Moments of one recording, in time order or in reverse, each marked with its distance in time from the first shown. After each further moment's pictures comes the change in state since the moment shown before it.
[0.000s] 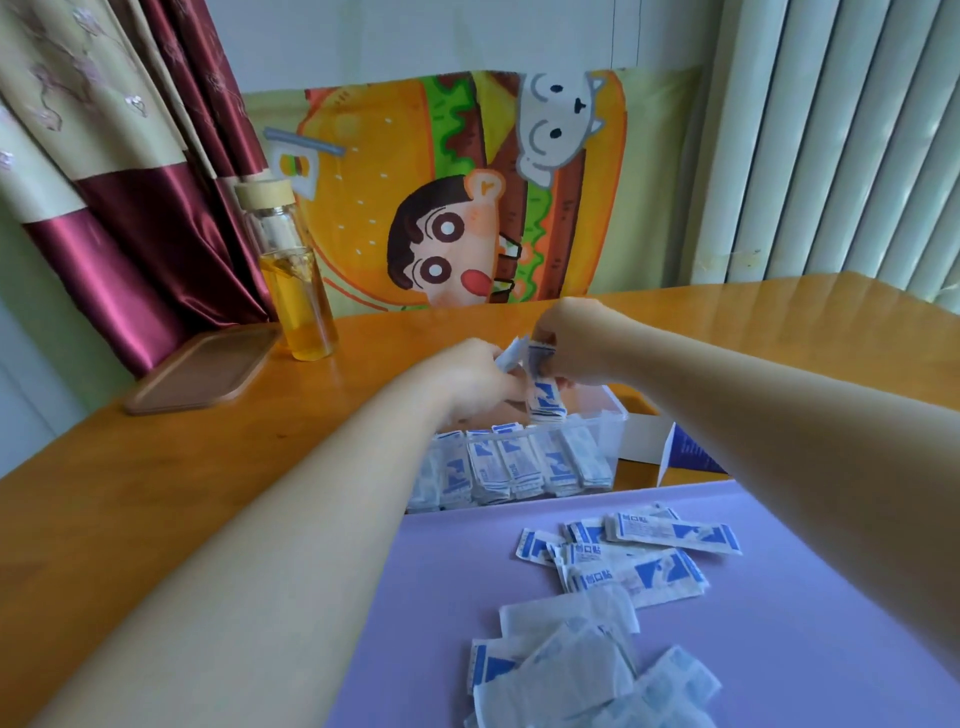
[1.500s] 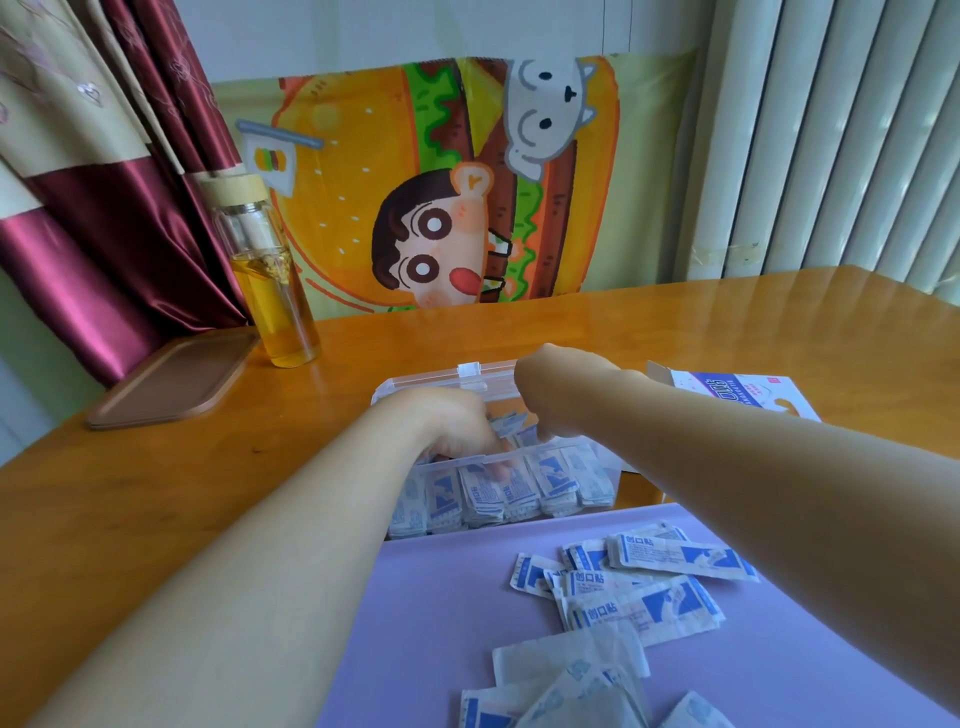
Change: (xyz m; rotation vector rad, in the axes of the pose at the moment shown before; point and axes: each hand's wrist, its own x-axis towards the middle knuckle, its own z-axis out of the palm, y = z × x) left_hand 0.036 -0.022 0.012 0.356 -0.311 -0.105; right_hand 0.018 -0.005 0.035 -0.277 -0.155 -0.042
